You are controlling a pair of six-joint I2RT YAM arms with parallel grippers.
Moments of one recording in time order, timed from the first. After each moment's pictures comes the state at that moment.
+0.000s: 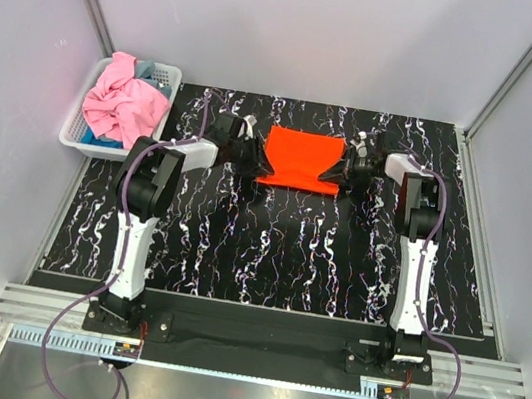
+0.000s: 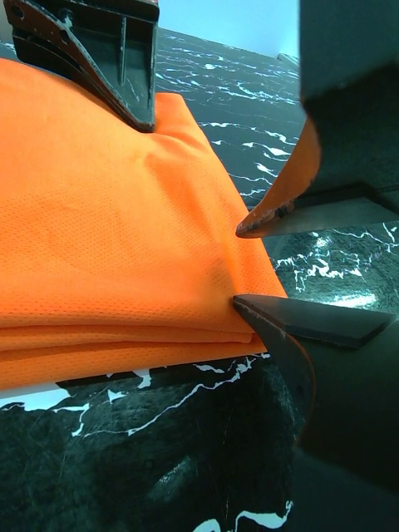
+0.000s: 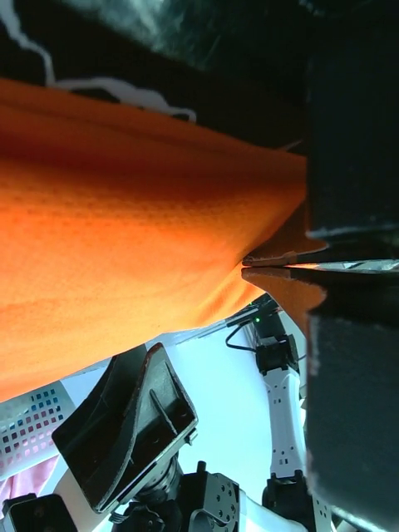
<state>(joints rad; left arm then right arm) -0.32 2.19 1.47 -0.07 0.51 -0.66 0.07 2.55 1.90 -0.48 -1.10 0.48</state>
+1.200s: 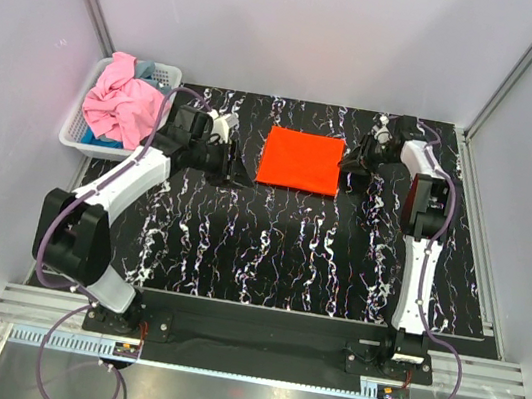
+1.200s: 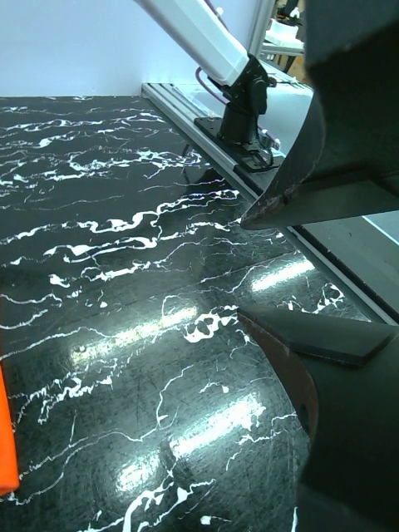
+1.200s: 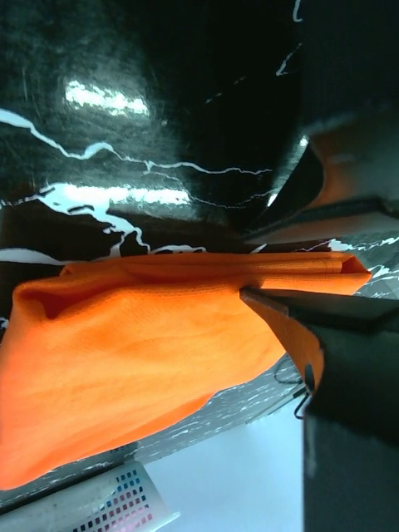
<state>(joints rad) -0.29 1.54 1.18 -0.48 0.68 -0.44 0.00 2.58 2.16 -0.69 -0.79 0.35</state>
